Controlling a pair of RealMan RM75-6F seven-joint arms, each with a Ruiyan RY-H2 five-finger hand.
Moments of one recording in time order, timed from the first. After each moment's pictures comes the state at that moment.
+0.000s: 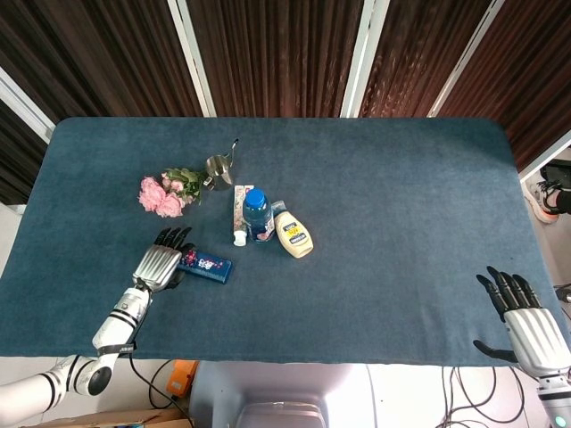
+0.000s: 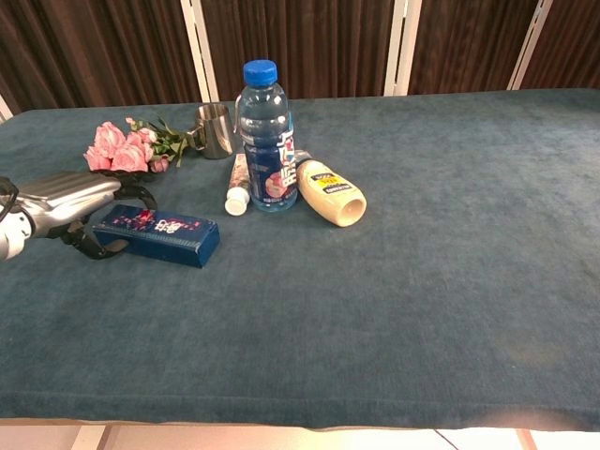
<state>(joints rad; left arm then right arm) -0.65 -1.55 -0.09 -1.23 1.24 0.91 0.25 0.04 -1.01 -0.04 -1.66 -1.61 1.45 -0.02</state>
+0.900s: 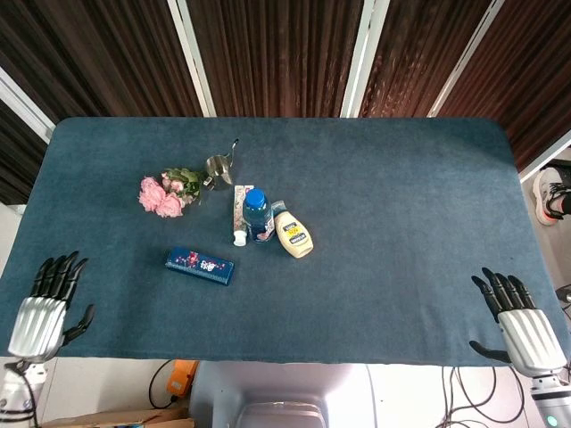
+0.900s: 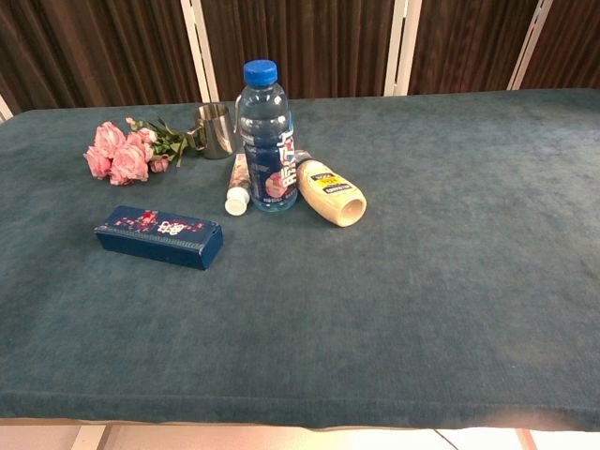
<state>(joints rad) -0.16 -1.26 0.08 -1.44 1.59 1.72 -0.01 0.04 -1.03 -0.04 -1.67 -1.60 1.45 -0.09</state>
